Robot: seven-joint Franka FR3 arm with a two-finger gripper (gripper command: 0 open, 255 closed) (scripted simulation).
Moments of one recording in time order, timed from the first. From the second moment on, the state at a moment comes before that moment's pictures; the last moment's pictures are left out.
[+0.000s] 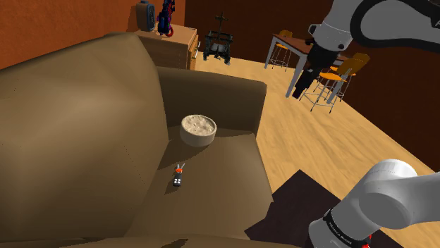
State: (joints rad) arm -0.01 -0.75 0.07 -2.28 -0.11 1.67 -0.12
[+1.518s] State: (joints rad) arm 0.08 -0.25 0.28 -2.36 -0.03 2.17 0.12
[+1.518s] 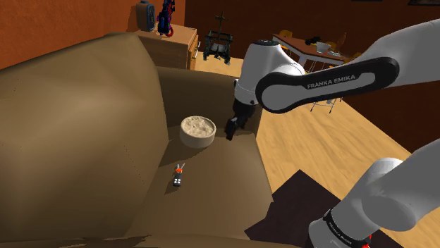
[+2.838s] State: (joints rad) arm 0.23 0.47 0.34 -1.97 -0.24 2.43 0.40
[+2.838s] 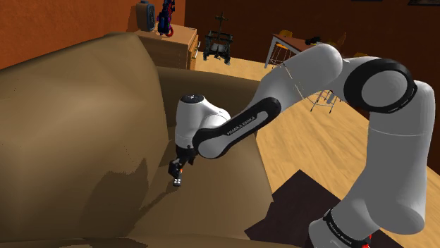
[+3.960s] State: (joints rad) arm 0.28 0.61 0.31 -1.91 -0.28 2.50 0.44
